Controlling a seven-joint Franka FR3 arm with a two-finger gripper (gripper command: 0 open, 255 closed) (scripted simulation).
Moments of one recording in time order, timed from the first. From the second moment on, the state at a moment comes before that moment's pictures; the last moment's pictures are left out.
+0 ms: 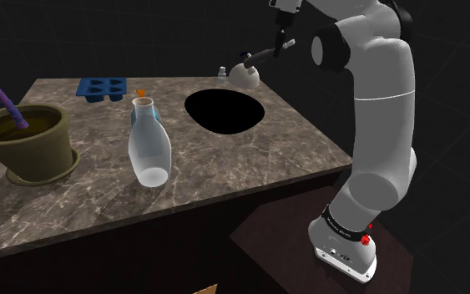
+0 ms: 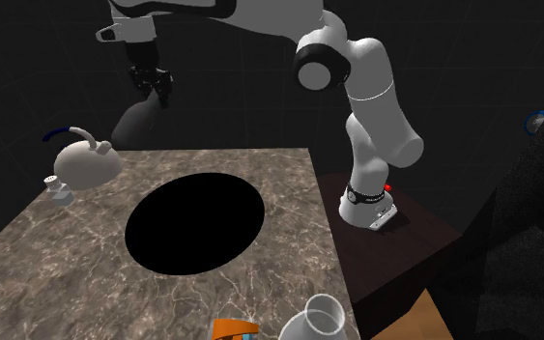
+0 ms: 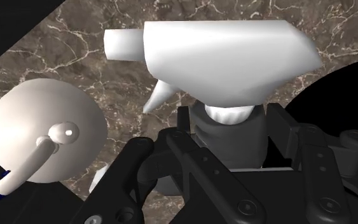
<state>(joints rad) -0.06 0.52 -0.78 -1.08 0.40 1.44 -1.30</state>
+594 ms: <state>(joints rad) -0.03 0.53 -0.77 -1.19 0.41 1.55 -1.31</state>
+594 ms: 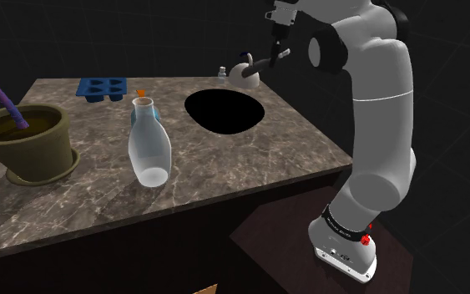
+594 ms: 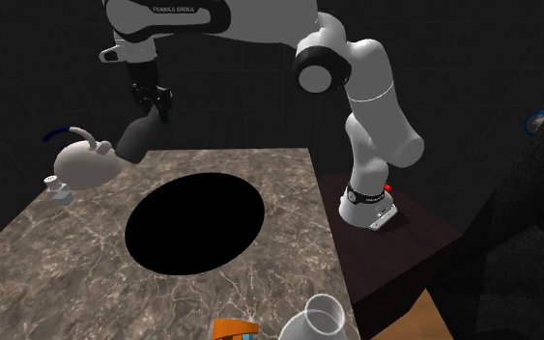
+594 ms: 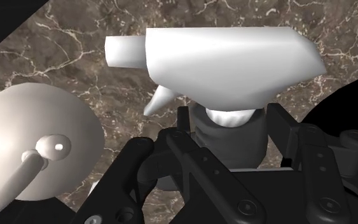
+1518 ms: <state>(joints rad) 0.02 0.52 -0.77 -1.40 0.41 1.74 -1.34</state>
